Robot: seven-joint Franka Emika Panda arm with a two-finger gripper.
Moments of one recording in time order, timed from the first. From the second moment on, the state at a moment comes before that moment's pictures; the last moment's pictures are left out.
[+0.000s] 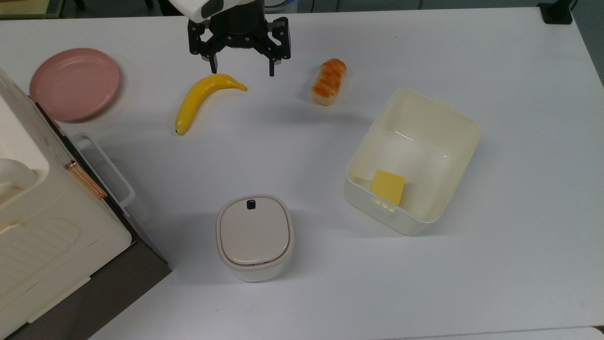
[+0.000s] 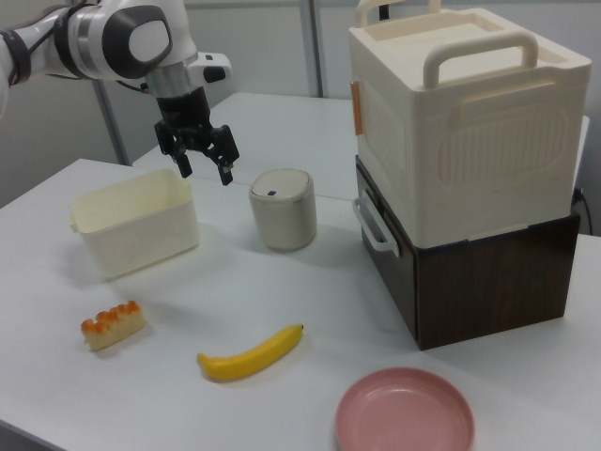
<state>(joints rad) 0.03 0.14 -0.01 -1.55 -0.05 1.76 0.04</state>
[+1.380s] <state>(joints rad) 0.04 0.17 -0.01 -1.55 -0.05 1.76 0.04</state>
